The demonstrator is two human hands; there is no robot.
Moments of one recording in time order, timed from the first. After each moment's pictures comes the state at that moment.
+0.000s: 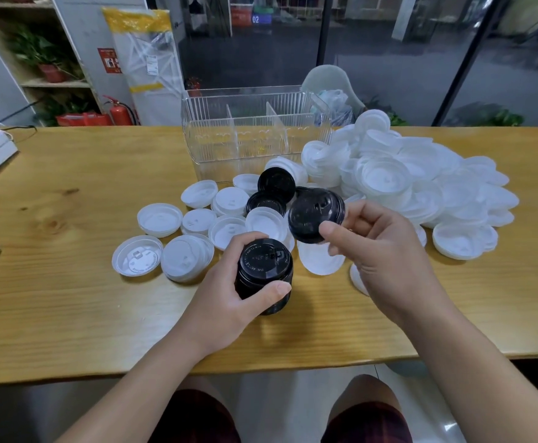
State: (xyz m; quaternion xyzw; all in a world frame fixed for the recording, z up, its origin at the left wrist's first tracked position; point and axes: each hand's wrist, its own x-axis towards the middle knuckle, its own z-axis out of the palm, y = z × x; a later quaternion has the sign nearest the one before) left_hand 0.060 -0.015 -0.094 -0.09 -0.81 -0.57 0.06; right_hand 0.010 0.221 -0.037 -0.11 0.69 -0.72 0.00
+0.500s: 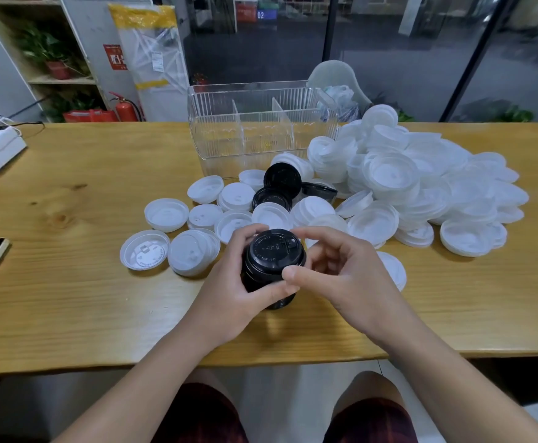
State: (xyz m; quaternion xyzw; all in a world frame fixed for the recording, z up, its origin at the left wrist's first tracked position) left_hand 0.060 -0.016 -0.096 -0.07 -0.80 -0.59 0.07; right_hand 0.033 0.194 -0.061 -0.15 0.76 -0.63 0.06
